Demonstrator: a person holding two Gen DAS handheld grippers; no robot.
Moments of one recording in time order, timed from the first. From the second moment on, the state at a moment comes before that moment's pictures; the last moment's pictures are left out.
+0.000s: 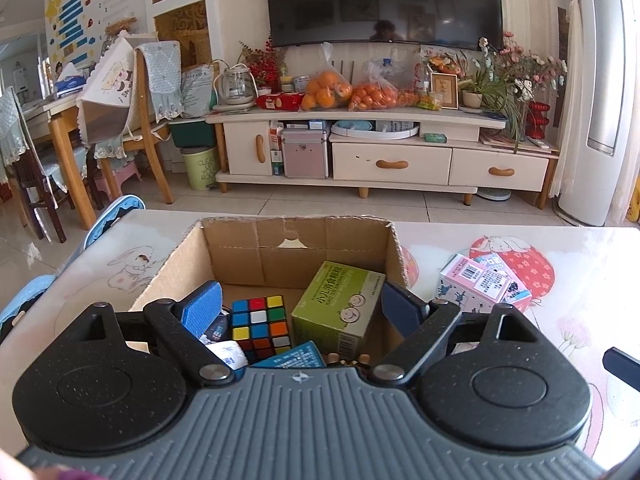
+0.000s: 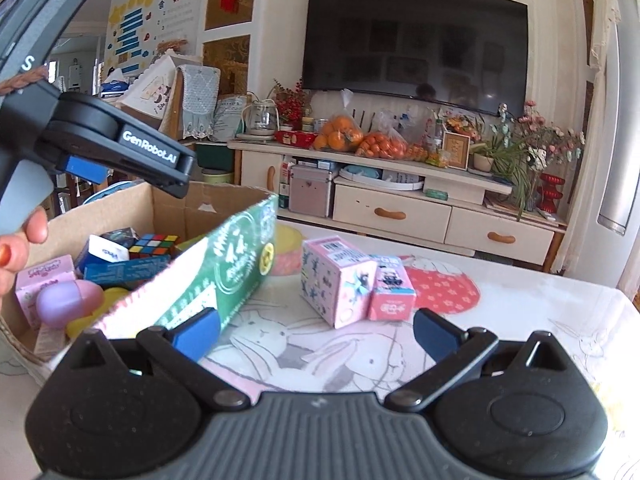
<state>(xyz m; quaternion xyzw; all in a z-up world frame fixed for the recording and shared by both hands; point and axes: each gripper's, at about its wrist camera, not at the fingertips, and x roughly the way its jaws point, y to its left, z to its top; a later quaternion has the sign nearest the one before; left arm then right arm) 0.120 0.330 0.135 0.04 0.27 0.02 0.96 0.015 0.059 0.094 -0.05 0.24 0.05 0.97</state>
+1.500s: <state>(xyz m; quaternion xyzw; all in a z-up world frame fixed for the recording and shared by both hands) 0.129 0.338 0.126 -0.02 0.30 -0.06 0.95 0.134 -0.024 0.035 -0.05 0.29 0.04 0.96</state>
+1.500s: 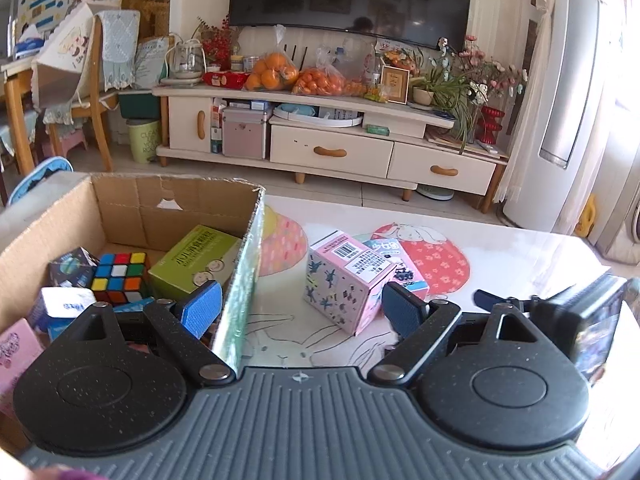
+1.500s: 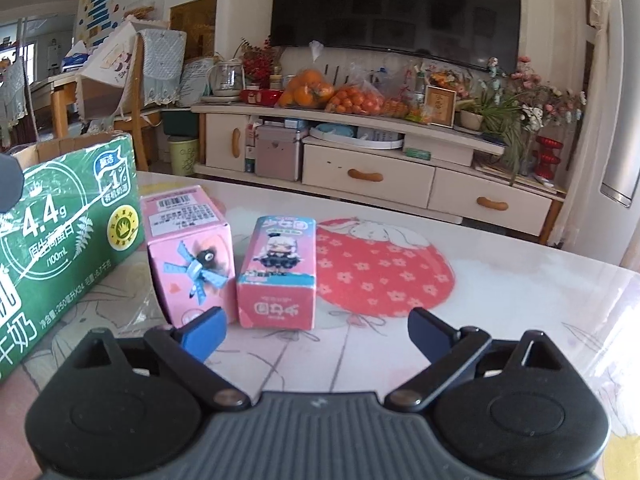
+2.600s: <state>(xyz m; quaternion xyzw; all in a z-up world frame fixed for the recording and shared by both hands) 0.157 0.318 0.110 -0.03 0.23 -0.10 0.97 0.169 -0.091 0.040 0.01 0.30 0.10 0.95</state>
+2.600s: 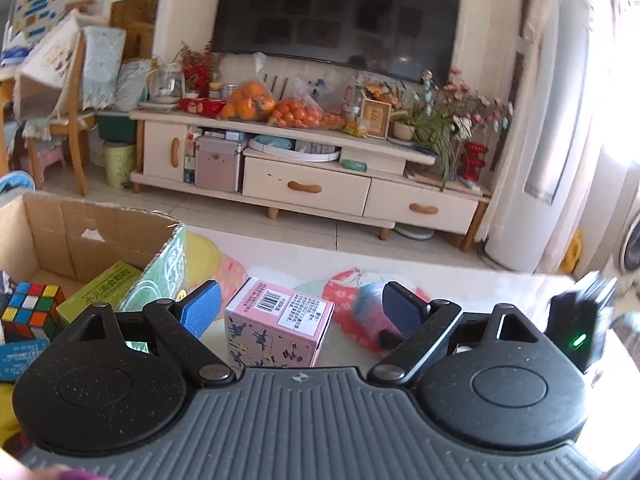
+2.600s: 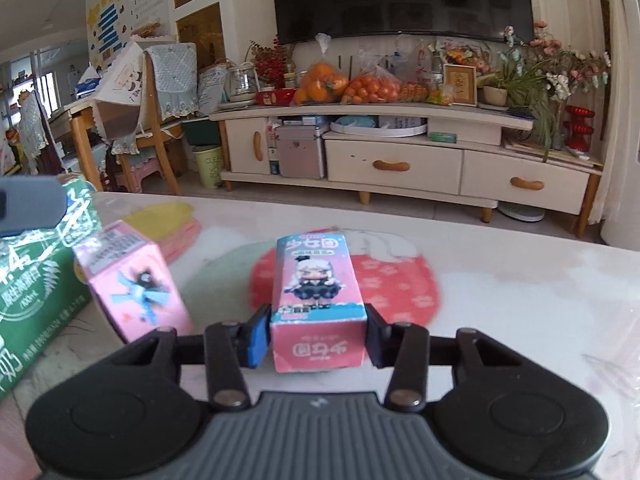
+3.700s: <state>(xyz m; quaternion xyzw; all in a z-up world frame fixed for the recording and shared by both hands) 0.198 0.303 0.061 0.08 0.27 -0.08 0.96 0.176 -0.085 0.035 -0.06 0.30 0.09 0.95</state>
